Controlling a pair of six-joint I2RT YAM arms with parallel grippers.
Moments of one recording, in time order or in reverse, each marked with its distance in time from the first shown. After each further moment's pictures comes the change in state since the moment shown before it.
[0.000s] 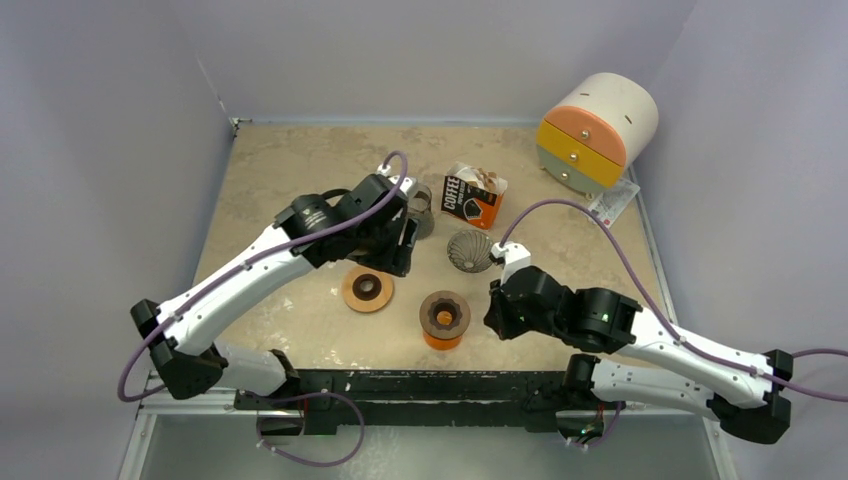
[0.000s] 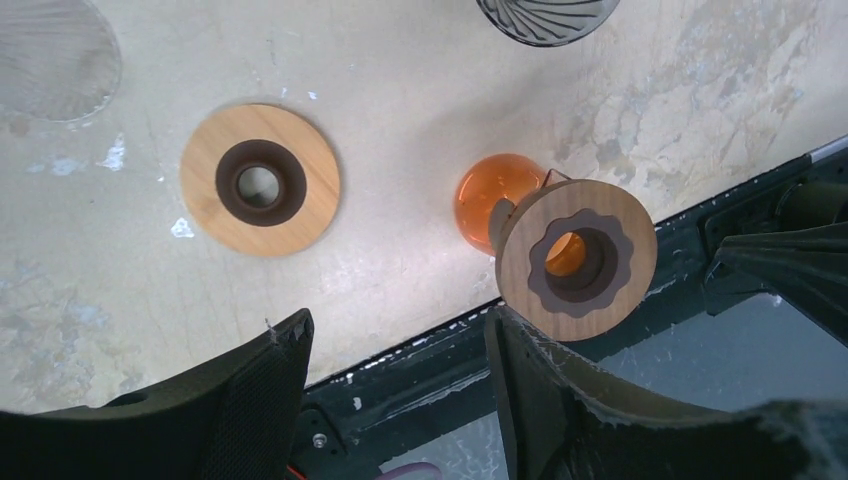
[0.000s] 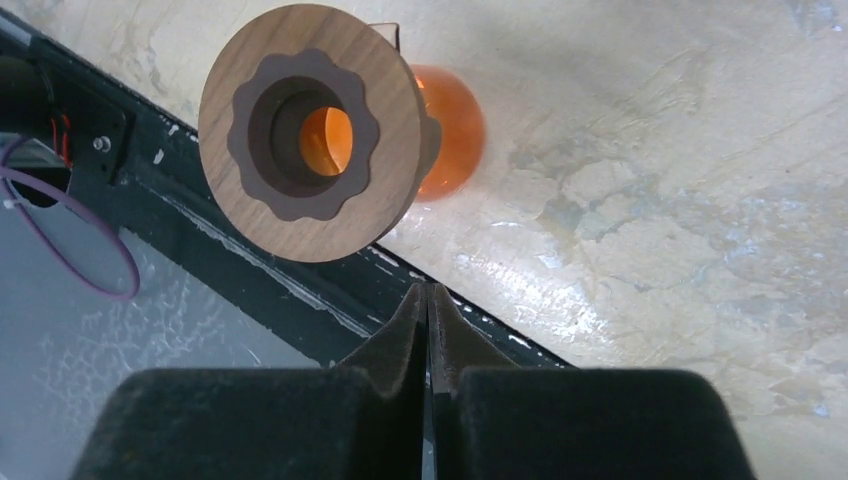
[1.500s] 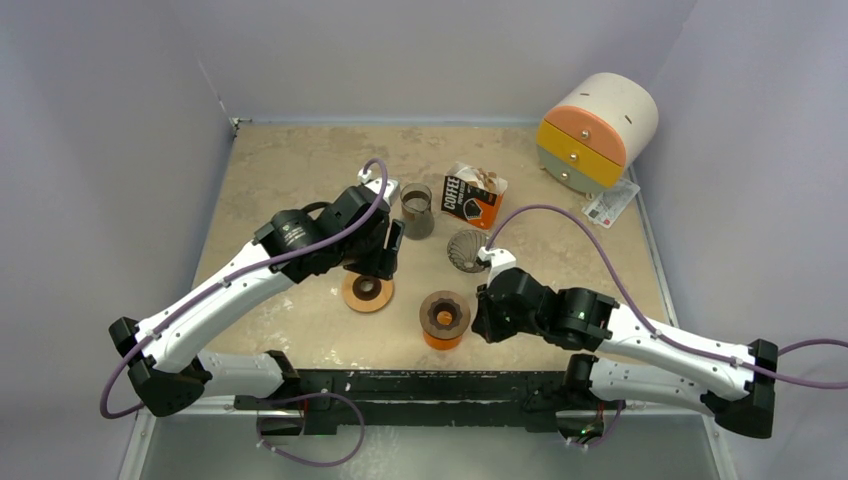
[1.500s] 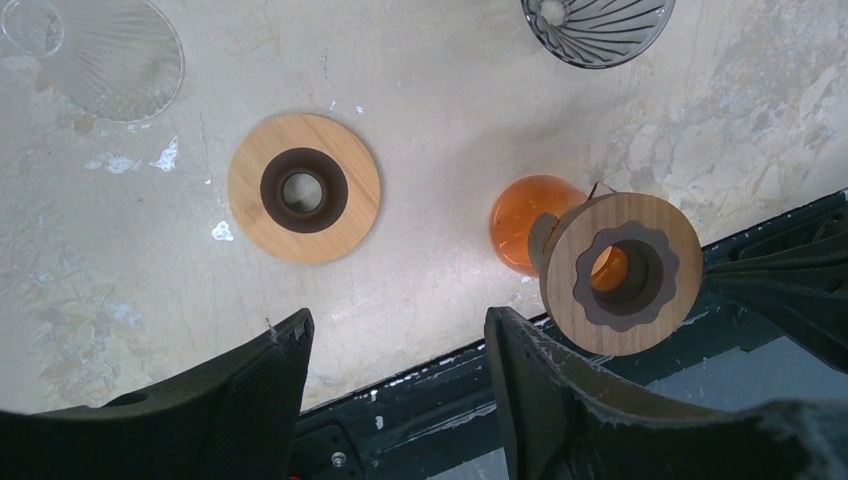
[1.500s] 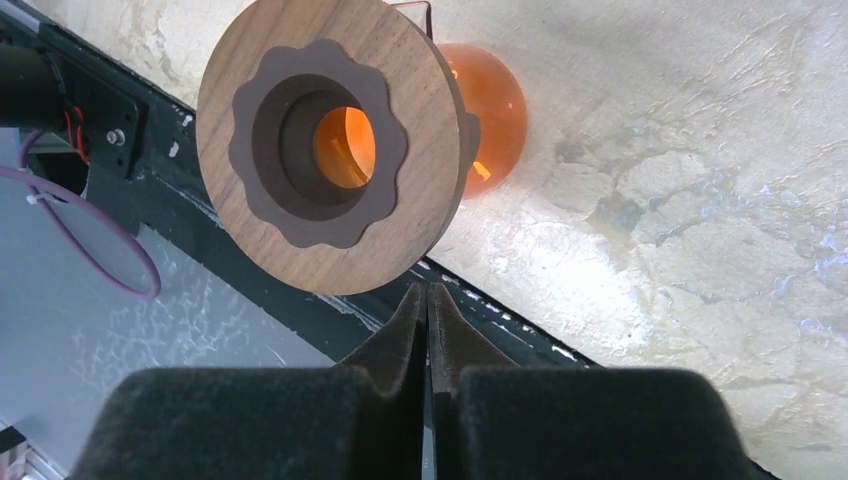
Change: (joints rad) left arm 0.016 -0.145 -0.134 0.062 -0.092 0.000; right arm 0.000 0.081 -0.069 0.117 -0.089 0.056
